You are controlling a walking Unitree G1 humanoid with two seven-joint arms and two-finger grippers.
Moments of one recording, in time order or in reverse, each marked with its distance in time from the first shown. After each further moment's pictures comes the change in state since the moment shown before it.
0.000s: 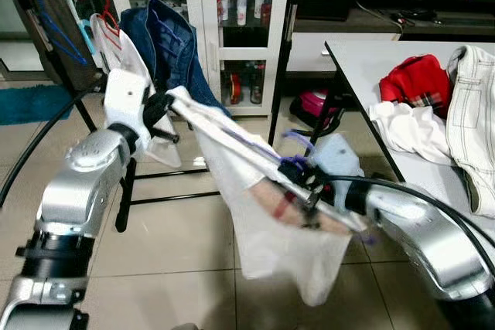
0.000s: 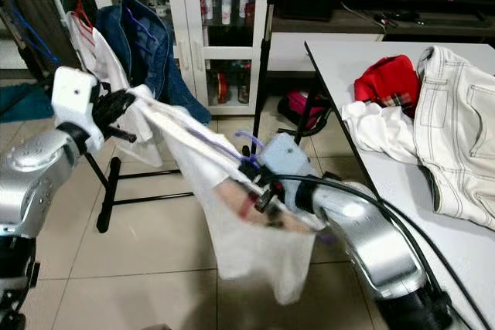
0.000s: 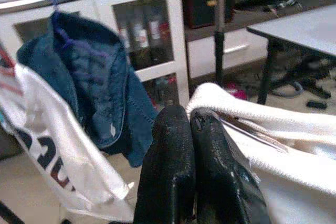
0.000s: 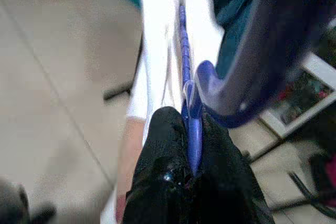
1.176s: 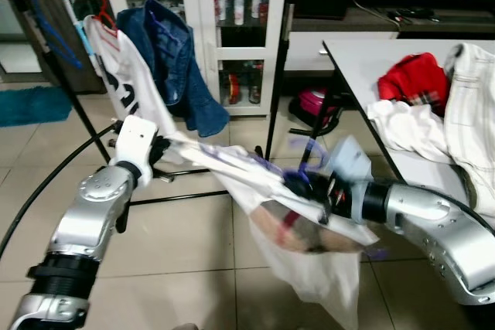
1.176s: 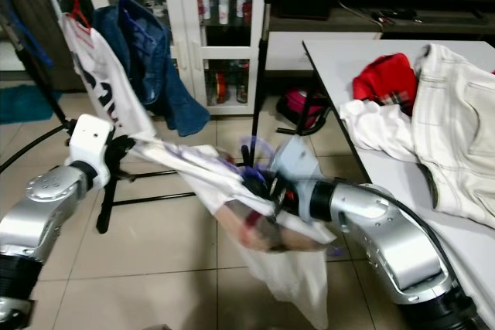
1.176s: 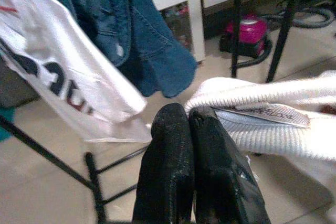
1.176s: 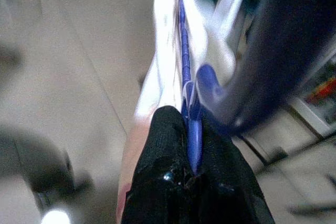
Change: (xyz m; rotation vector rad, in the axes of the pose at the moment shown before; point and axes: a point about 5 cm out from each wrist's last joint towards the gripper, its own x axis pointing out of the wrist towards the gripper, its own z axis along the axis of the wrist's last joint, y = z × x) left arm -0.013 -0.004 -0.076 0.047 0.237 0.044; right arm -0.023 0.001 -0.012 0.002 0.047 0.152
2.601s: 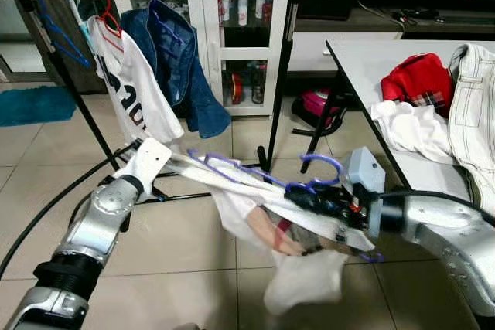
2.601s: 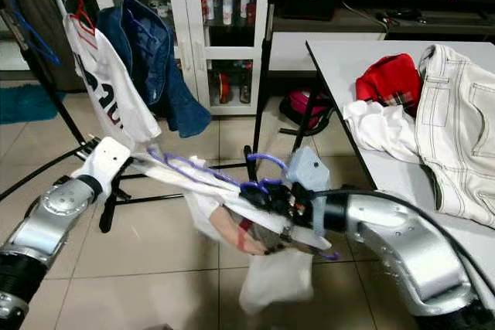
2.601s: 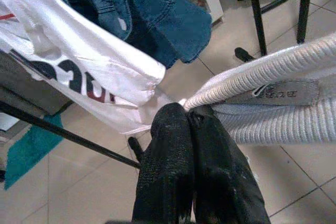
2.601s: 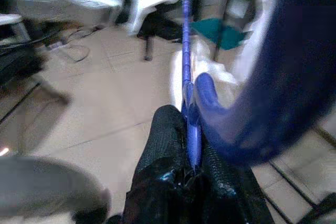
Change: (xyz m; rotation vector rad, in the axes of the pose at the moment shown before) left arm 0.009 0.001 -0.035 0.266 0.122 0.029; right arm -0.011 0.005 0.011 0.136 -0.228 0.072
